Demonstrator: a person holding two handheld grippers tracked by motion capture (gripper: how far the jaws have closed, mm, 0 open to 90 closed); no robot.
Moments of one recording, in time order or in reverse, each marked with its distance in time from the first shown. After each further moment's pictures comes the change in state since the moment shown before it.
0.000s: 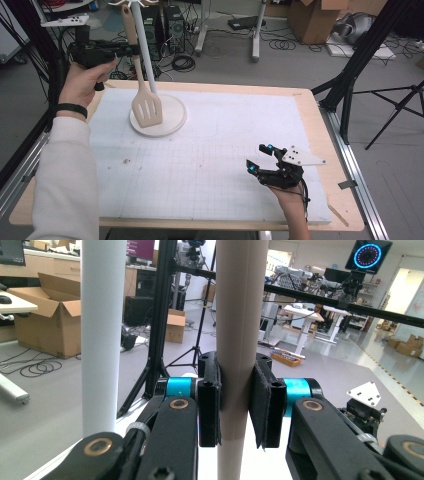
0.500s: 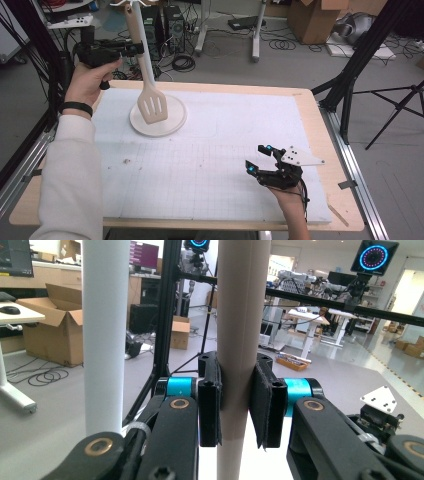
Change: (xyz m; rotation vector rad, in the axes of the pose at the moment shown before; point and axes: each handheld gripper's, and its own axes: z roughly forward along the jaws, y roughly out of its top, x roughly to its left) left arm 0.006 -0.003 0.007 -0.023 0.021 0.030; right arm 0.001 -0.001 0.002 0.004 0.009 -0.001
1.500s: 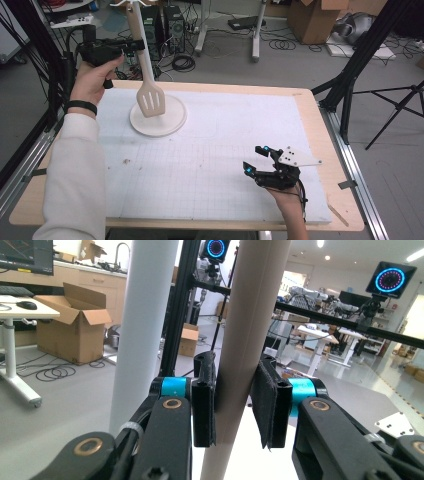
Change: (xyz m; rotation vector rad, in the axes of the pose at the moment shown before) left arm 0.009 -0.004 0.004 -0.038 0.042 -0.065; right arm 0.004 0.000 0.004 0.008 0.022 -0.008
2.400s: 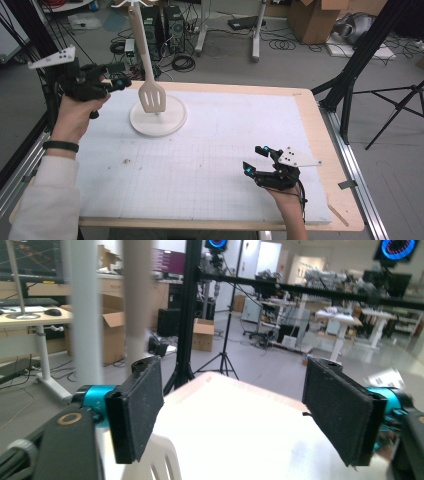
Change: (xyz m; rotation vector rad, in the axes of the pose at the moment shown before) left arm -0.076 -0.052 -0.053 0.018 0.061 0.124; right arm 0.001 0.000 0.000 -0.006 -0.008 0.000
